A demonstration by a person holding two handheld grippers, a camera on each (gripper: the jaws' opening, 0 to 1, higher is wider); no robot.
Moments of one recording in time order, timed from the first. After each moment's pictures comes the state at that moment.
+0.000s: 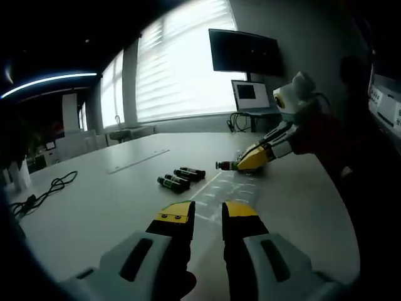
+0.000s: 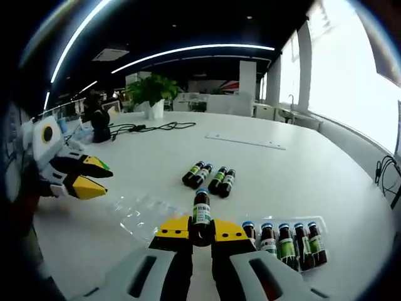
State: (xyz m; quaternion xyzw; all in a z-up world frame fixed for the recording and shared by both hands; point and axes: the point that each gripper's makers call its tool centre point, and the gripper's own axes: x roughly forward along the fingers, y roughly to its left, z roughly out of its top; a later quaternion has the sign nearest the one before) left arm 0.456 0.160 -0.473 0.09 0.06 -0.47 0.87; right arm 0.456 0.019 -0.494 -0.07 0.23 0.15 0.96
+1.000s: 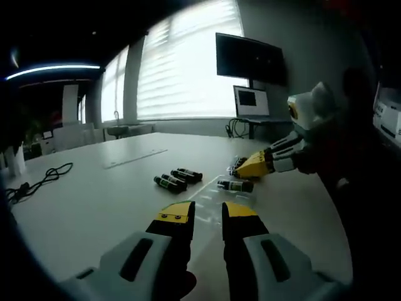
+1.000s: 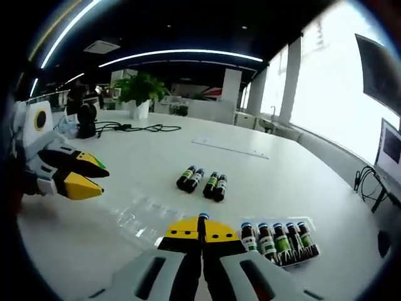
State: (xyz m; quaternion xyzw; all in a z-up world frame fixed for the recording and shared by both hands) left arm 0.458 0.160 -0.471 0.05 0.07 -0.48 0.87; right arm 0.451 0.022 -0.481 -0.10 0.20 0.08 0.97
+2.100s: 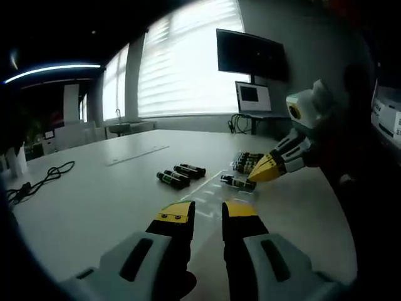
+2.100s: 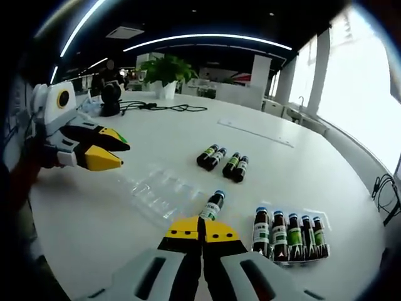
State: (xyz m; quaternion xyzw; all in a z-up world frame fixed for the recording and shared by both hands) left arm 0.461 0.161 -0.479 0.06 0.08 -0.47 0.88; right arm 0.438 0.030 -0.509 -0.13 0.25 0.16 0.94
